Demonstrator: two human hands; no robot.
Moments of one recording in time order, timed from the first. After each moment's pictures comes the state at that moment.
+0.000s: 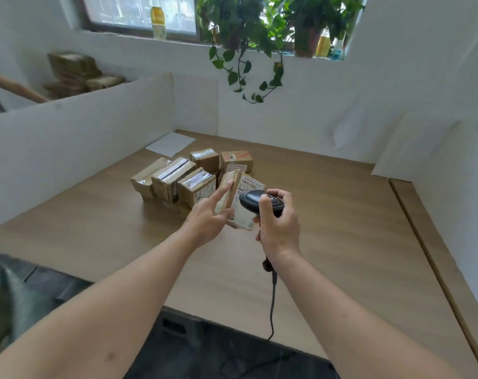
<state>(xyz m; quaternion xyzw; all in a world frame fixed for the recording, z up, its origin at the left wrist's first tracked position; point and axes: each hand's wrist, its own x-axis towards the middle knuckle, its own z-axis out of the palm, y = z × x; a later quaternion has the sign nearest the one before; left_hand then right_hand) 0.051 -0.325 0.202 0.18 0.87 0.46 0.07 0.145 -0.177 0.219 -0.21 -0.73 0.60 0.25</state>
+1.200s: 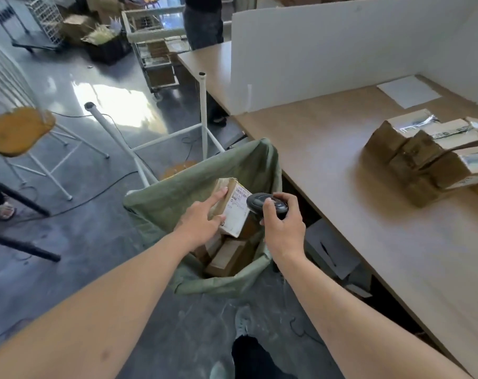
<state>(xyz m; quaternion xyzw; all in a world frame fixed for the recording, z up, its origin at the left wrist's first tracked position) 0.246 -0.905 0.055 -0.22 0.90 0.35 0.09 0.200 -0.703 0.085 -0.02 -0.81 0.58 -0.11</state>
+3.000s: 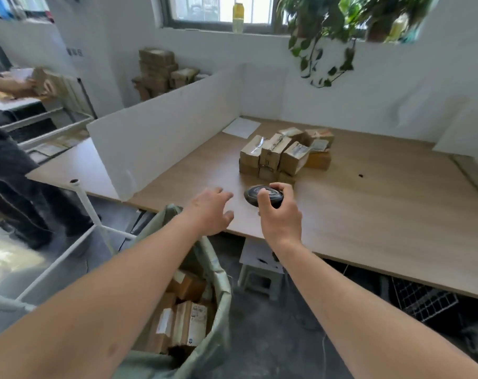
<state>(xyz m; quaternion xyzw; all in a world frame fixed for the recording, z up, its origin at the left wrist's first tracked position) 0.154 -0.794 0.237 0.24 0.96 0.10 0.06 0.230 -0.637 0.218 -0.22 -0.79 0.54 0.20</state>
